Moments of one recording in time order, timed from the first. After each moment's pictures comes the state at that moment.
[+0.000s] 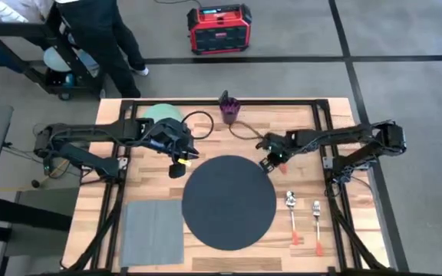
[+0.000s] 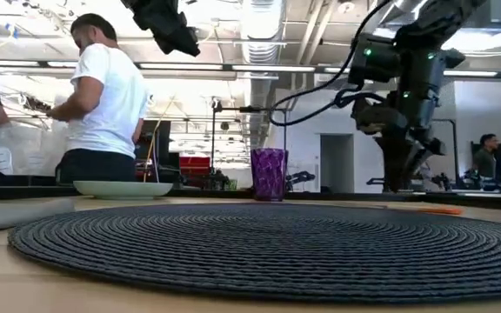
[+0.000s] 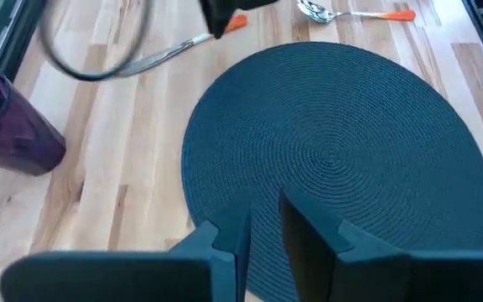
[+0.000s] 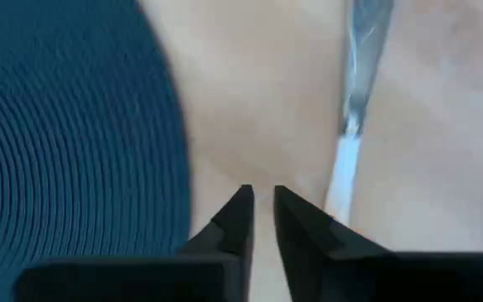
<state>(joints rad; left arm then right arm) 0.09 1.23 1.14 -0.69 0.04 0.07 -0.25 1.41 0.73 -0.58 0.02 0.67</state>
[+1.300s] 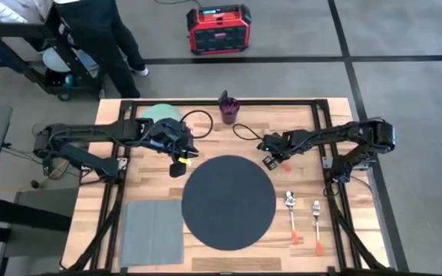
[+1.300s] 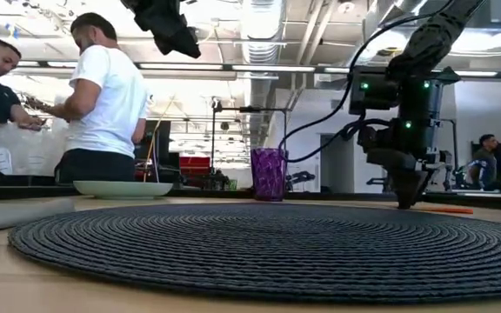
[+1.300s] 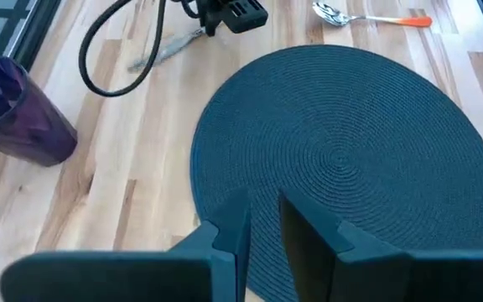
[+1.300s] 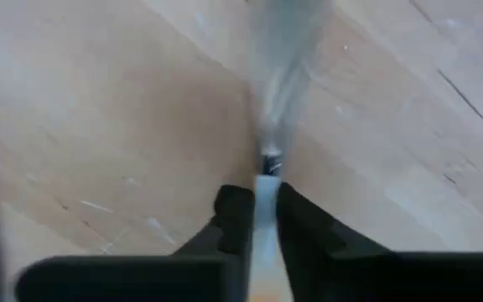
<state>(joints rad) 0.09 1.23 1.14 -0.69 -0.01 0.04 -0.23 1.58 0.67 -0.60 0.18 0.67</state>
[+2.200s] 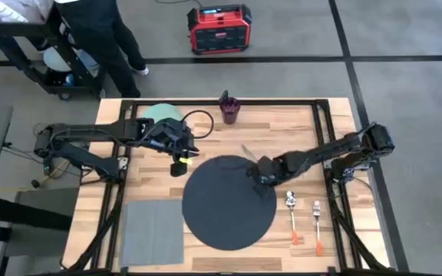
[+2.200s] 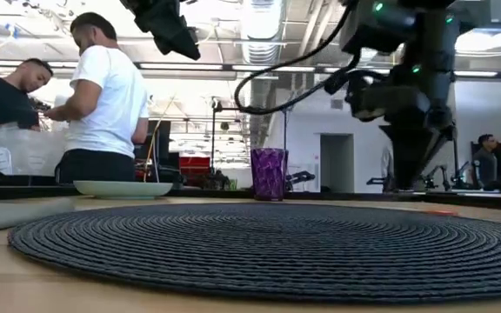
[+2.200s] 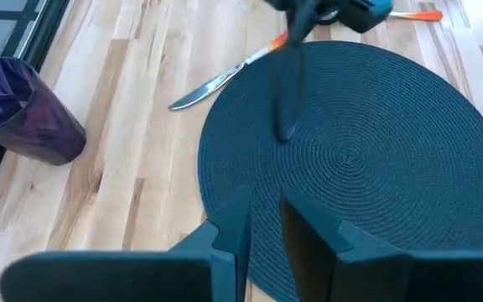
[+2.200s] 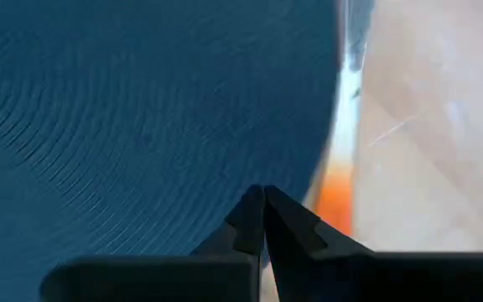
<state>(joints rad) 0.09 1.23 1.14 -0.69 -0.02 0.05 0.15 1.58 0.91 -0.74 0.15 0.92</state>
